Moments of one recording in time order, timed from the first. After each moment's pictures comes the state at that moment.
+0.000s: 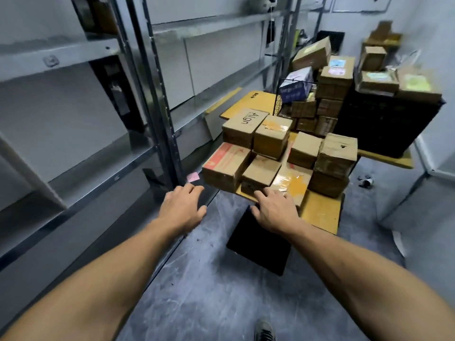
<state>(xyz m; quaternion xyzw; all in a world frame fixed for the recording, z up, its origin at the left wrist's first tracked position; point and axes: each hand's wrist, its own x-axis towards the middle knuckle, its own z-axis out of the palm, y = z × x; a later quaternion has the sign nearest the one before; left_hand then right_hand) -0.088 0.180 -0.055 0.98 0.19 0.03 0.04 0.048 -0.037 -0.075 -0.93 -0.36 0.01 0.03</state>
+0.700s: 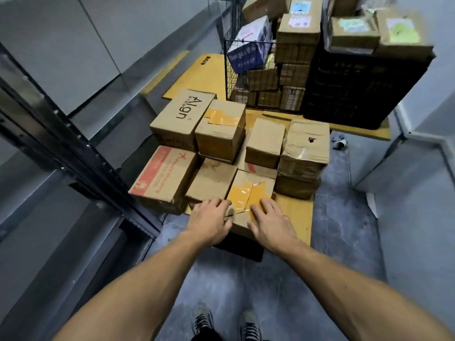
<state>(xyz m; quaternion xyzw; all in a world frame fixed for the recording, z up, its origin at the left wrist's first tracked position) 0.158 0.079 -0.144 0.99 0.05 -0.06 0.10 0.217 -0.106 -0.171 -0.95 -0.26 0.13 0.10</state>
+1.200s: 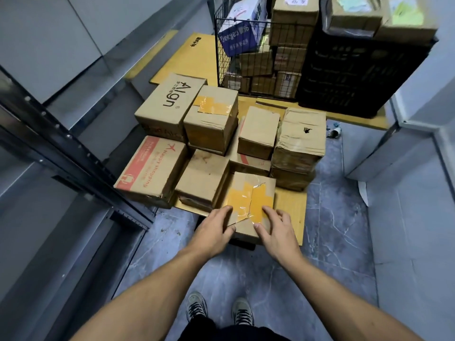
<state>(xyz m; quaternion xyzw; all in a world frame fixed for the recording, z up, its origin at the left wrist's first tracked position) 0.139 0.049 -0.179 0.92 0.13 -0.11 0.36 0.189 -0.144 -0.189 -0.92 -0.06 0.18 0.34</state>
